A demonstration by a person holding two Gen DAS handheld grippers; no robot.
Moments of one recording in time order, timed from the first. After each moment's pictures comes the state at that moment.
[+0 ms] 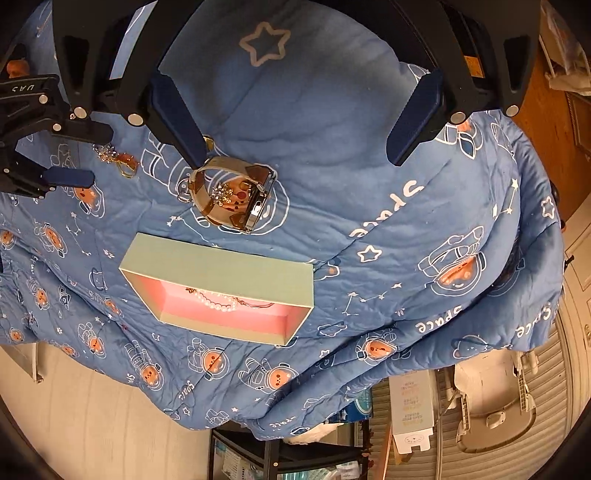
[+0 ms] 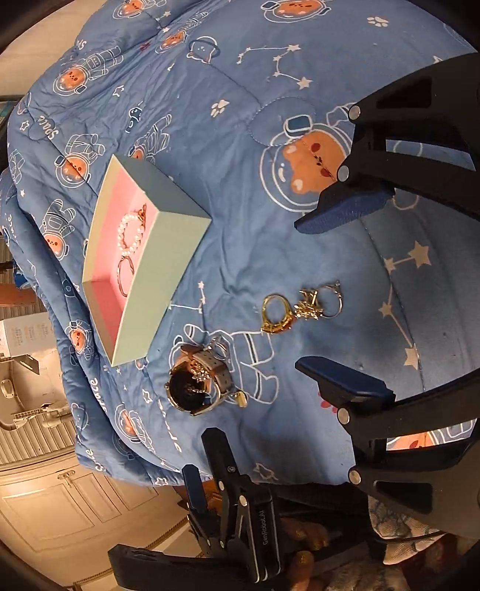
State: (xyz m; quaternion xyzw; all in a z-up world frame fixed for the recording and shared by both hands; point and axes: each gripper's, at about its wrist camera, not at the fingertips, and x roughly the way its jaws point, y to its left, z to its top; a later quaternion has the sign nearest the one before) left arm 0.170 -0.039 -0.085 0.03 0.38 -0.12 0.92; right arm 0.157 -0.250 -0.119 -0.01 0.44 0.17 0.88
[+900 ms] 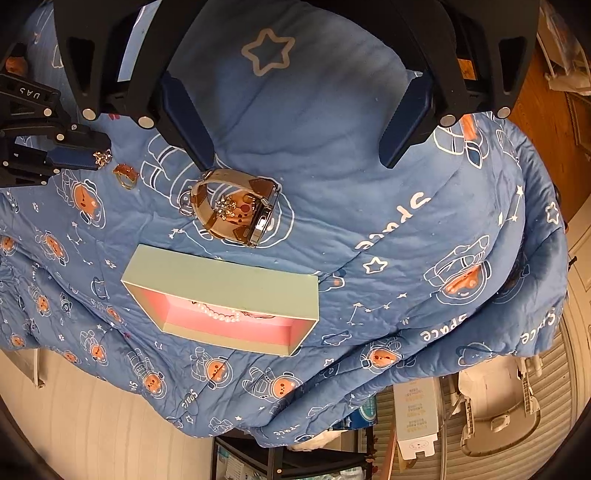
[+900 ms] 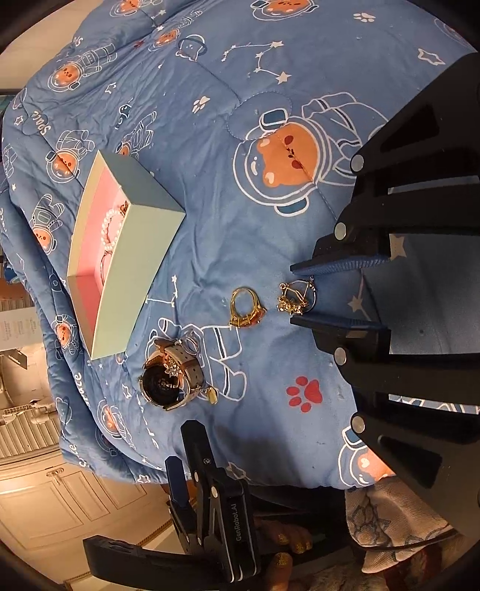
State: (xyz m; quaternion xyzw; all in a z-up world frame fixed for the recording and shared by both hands) left arm 0.167 -0.041 -0.092 0.04 0.39 -0.12 0.91; right arm 0.146 -0.246 -0.125 -0.03 0.45 0.18 0.88
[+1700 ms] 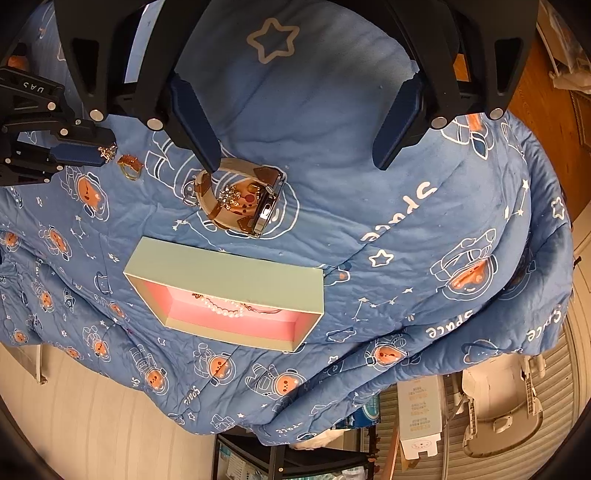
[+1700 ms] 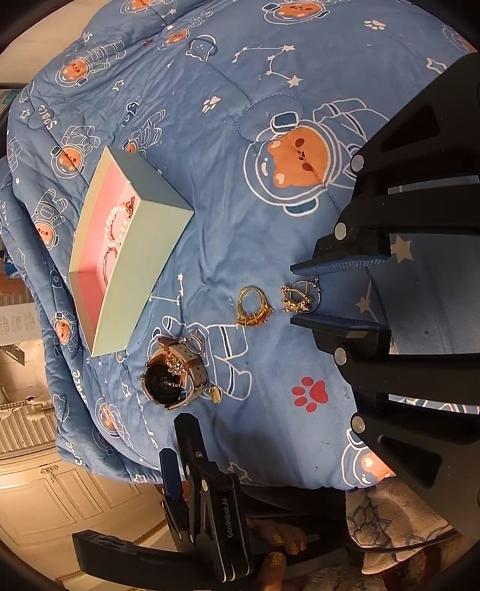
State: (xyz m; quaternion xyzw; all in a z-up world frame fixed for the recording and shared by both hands) left arm 0.174 -0.044 -0.089 0.03 0.39 -0.13 0.91; right arm 0.149 -0.243 -0.124 -0.04 0.45 0.18 0.88
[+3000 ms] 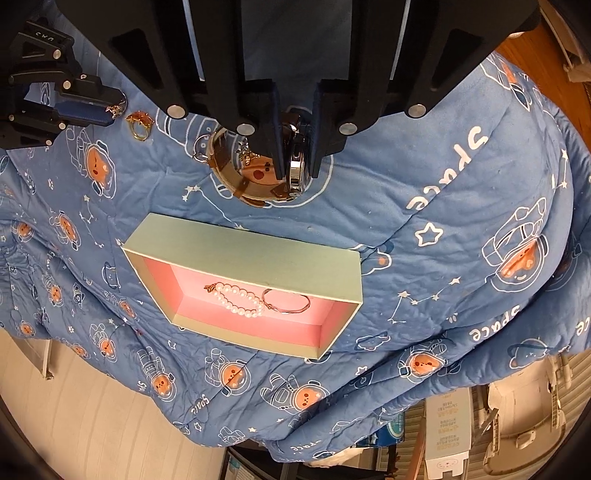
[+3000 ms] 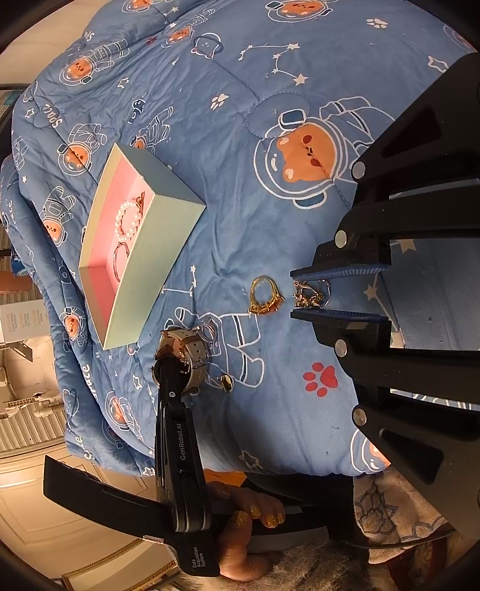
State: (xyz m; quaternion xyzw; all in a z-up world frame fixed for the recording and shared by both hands) left arm 0.219 -0.058 -0.092 0.00 0.42 -0.18 0.89; right arm 0.147 -0.242 -0.116 -0.03 0.44 0.19 0.88
